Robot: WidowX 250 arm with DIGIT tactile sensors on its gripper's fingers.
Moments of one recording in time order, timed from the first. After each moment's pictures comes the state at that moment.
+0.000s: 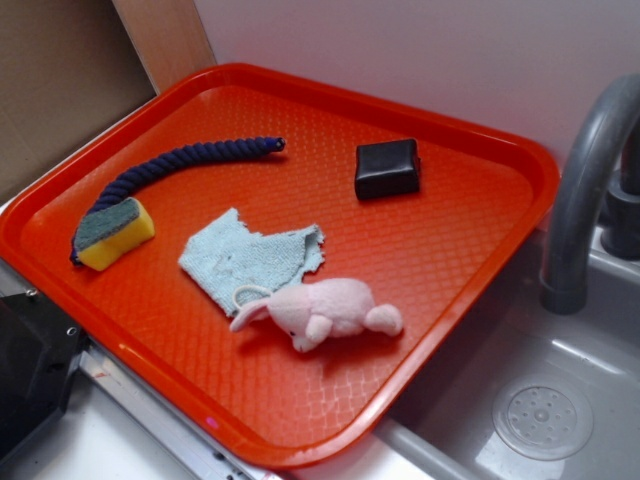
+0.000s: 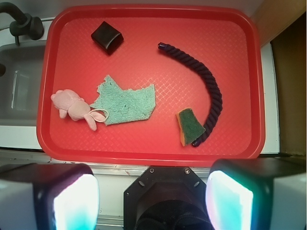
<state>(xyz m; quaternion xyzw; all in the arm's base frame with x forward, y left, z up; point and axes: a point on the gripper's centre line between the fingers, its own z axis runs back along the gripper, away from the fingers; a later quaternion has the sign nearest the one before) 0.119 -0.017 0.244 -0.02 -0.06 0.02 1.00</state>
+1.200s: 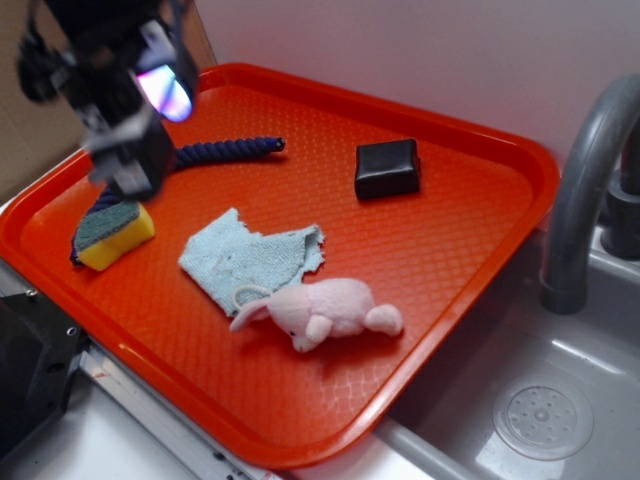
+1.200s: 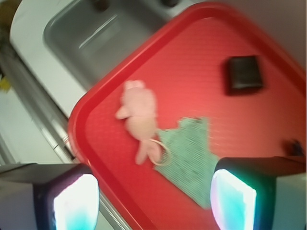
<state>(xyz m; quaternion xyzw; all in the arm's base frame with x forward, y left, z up) 0.169 -0.127 0.152 -0.07 -0.05 -0.42 0.90</state>
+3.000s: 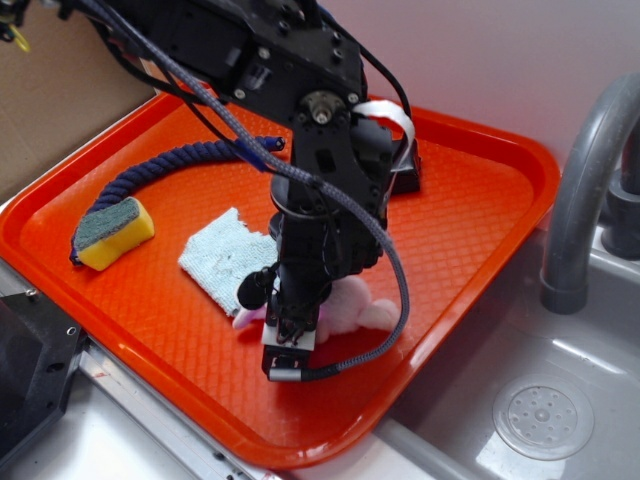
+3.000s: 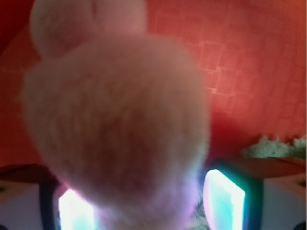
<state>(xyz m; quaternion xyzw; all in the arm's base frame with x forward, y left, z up) 0.189 -0.151 0.025 0.09 0.12 -0.41 0.90</state>
